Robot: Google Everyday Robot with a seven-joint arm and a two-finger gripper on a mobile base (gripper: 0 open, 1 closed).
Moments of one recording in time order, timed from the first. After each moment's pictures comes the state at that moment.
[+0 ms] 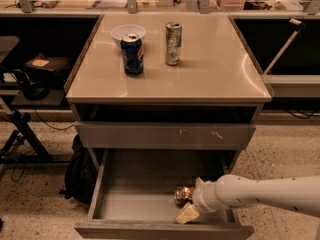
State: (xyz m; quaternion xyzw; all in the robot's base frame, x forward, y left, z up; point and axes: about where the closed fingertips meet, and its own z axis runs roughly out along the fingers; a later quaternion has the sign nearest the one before) arm 0.460 -0.107 0.412 -0.46 0.84 0.16 0.23
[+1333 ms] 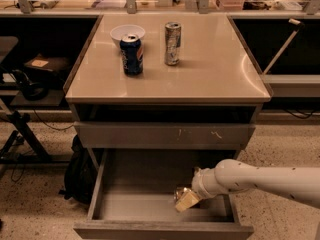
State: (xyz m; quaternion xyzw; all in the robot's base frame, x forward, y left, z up) arm 0.500 -0.097 0.431 -0.47 0.84 0.17 0.24
